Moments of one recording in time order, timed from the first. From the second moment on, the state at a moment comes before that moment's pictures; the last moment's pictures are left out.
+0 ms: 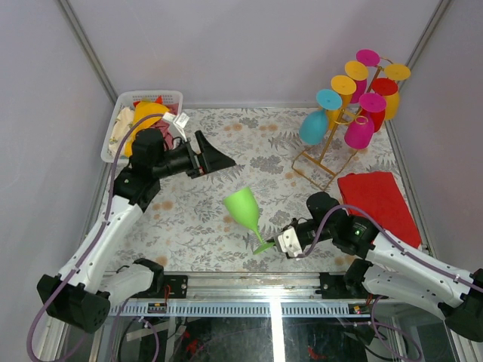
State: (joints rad) left arm -0.32 1.05 1.05 -0.29 0.68 -0.82; right arm 0.90 0.82 0.61 -0.40 -0.72 -0.91
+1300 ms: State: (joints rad) left arm -0.48 1.09 1.13 -0.50 1.03 -0.40; right arm 0.91 0.81 0.48 0.01 -0.71 -0.61
